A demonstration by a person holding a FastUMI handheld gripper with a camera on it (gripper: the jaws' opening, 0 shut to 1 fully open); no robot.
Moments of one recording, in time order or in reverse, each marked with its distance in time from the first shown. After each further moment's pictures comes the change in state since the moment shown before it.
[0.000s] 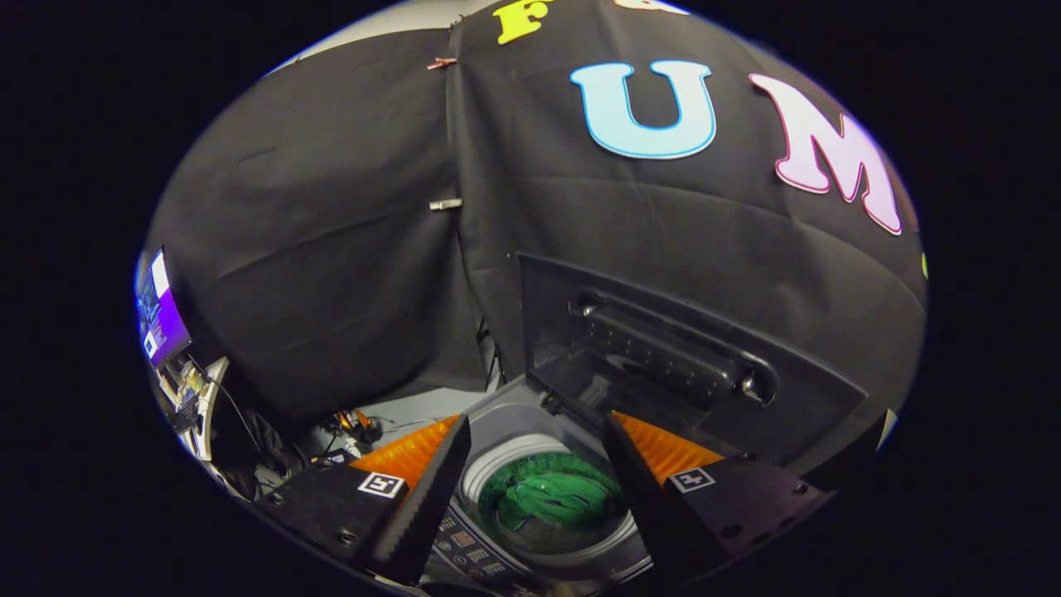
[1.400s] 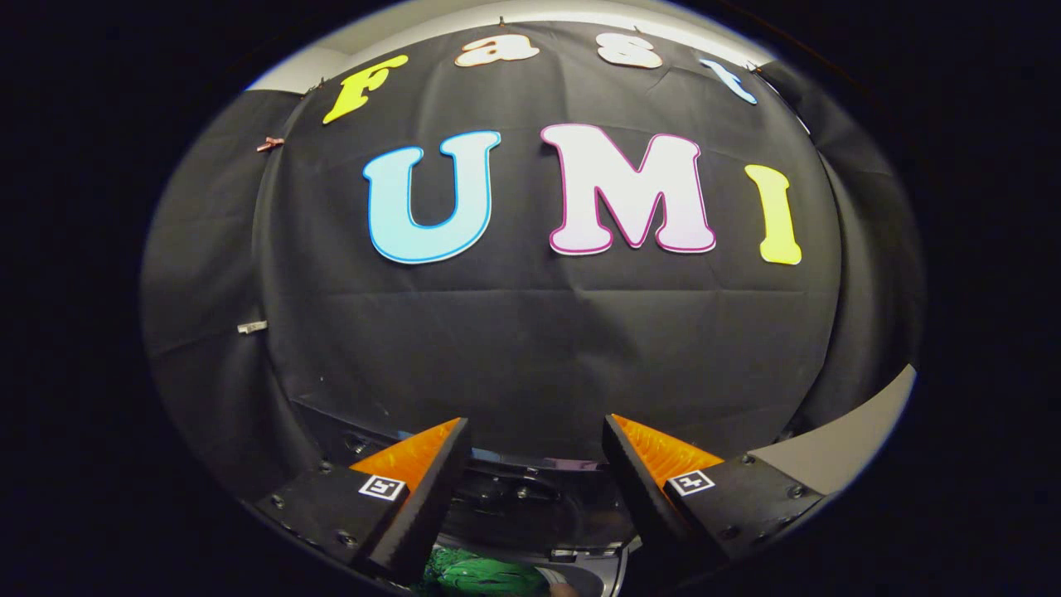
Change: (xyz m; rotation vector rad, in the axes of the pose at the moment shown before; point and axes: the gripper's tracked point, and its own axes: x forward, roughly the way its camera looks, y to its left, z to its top) arm -0.019 -0.174 0.069 0.201 -0.323 -0.653
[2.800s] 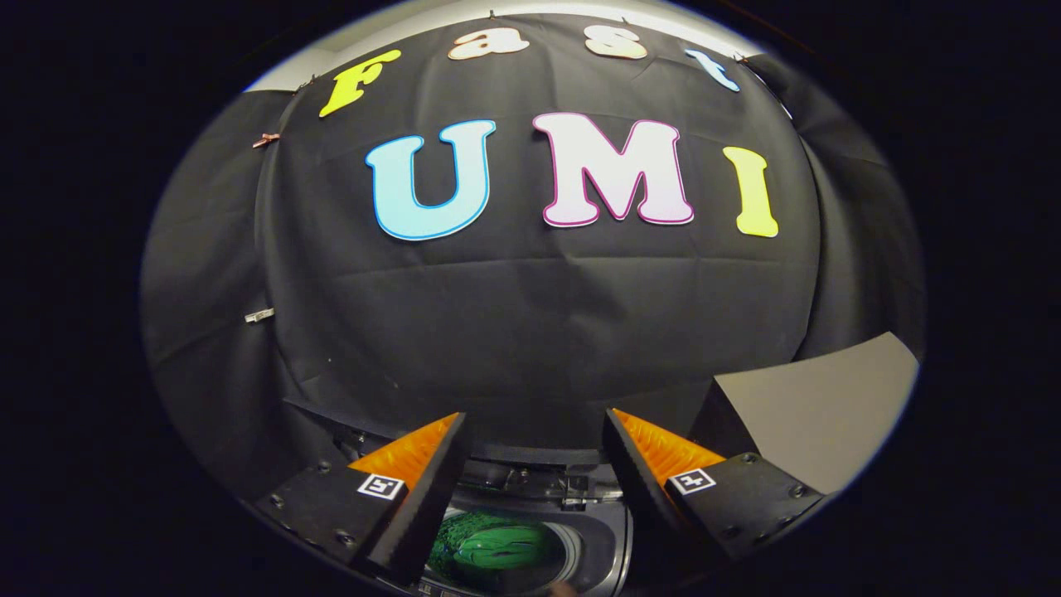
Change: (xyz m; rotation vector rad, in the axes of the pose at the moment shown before) arm -0.087 0.009 -0.033 0.048 0.078 -0.030
